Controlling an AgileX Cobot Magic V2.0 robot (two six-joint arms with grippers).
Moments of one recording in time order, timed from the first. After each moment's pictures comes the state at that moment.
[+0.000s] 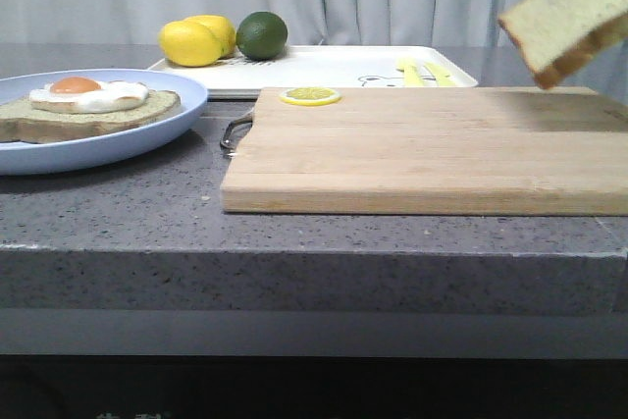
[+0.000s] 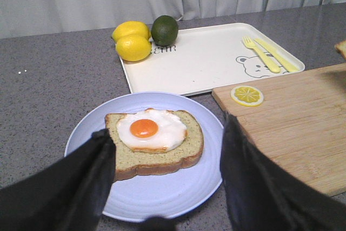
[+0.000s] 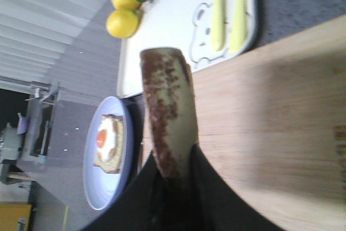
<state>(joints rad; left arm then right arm) -0.37 0.52 -0.73 0.03 0.54 -0.04 -0.49 1.47 -1.07 1.28 1.19 -0.66</state>
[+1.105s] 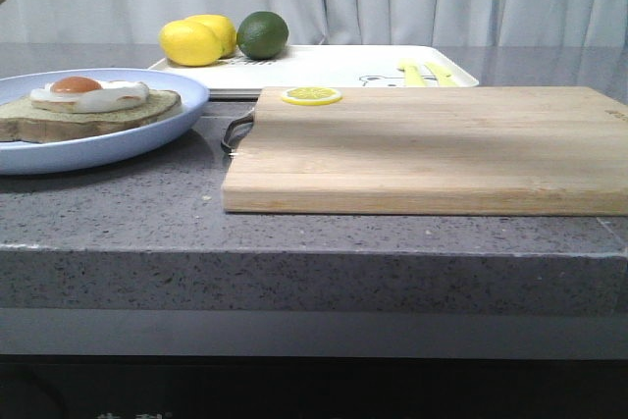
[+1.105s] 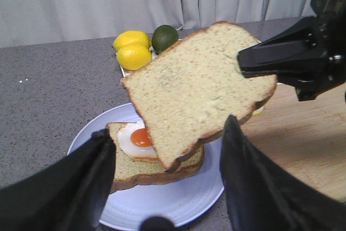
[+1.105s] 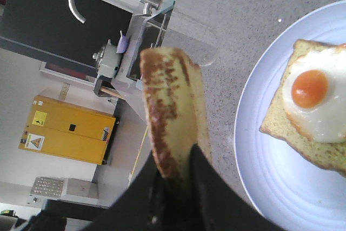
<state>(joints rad) -0.37 0.52 -0.73 0.03 0.52 -0.04 0.59 1.70 -1.30 1.78 0.55 -0.74</state>
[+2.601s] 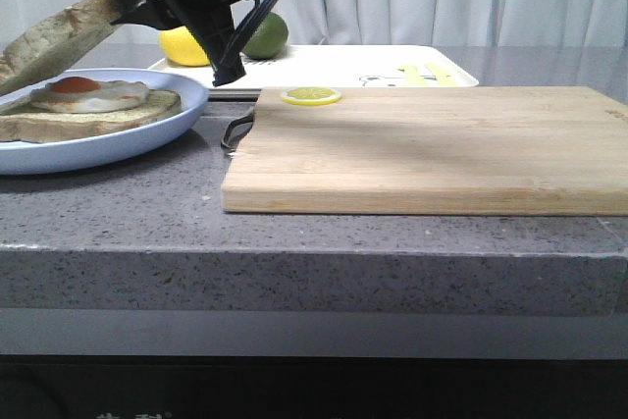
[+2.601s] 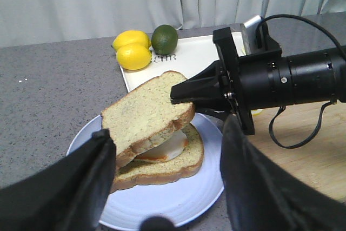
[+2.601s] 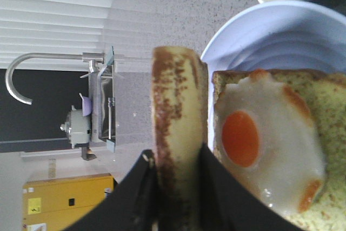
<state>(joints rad) -0.37 0.52 -0.73 0.03 0.52 -0.04 0.67 1.97 -1.51 1.79 0.30 -0.48</state>
